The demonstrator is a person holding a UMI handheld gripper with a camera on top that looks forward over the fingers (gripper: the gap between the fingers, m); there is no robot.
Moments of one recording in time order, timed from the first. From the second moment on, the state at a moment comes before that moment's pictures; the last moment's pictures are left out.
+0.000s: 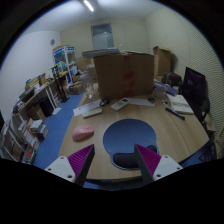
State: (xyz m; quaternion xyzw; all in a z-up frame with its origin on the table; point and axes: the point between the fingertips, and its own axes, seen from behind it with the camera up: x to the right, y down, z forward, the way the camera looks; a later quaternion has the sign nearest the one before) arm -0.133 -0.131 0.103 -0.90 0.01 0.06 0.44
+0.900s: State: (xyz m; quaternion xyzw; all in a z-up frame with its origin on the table) arm -0.323 0.028 -0.012 -0.90 -0.04 0.03 0.44
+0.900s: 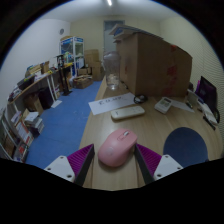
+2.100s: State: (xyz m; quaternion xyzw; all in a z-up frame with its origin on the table) arm -0.085 -0.001 -0.014 -0.91 -0.04 0.04 0.42
